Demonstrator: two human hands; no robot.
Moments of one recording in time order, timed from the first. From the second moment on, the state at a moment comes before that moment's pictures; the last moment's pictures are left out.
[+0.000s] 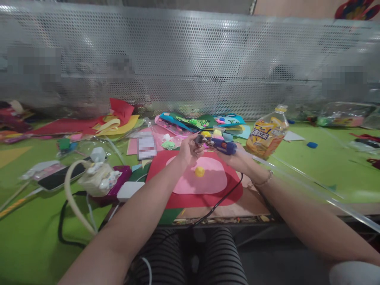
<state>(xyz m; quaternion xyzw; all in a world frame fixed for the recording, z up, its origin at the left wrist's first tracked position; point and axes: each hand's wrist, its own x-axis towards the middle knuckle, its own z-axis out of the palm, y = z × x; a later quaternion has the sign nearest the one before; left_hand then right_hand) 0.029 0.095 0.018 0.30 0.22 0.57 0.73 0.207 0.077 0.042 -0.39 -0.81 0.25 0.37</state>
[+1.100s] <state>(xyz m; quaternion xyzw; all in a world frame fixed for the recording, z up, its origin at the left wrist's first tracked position) 0.031 0.091 0.020 0.32 0.22 0.56 0.73 0.207 0.074 0.044 -0.40 -0.82 0.20 0.35</state>
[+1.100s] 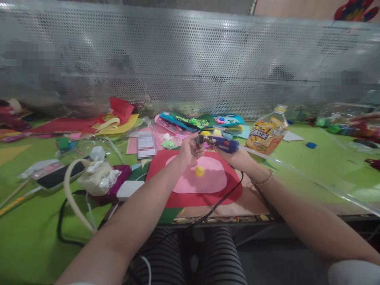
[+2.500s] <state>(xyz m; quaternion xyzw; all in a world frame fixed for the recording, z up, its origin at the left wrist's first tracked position) 0.032 0.097 0.018 0.32 0.25 0.58 0.71 0.202 0.080 0.030 -0.42 -0.77 0.35 0.34</state>
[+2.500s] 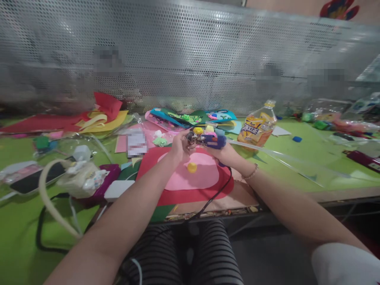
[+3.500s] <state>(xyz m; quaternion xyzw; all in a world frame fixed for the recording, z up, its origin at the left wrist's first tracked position) 0.028 0.100 0.017 0.32 0.25 0.56 0.72 0.204 0.080 0.031 -0.43 -0.75 0.37 0.34</state>
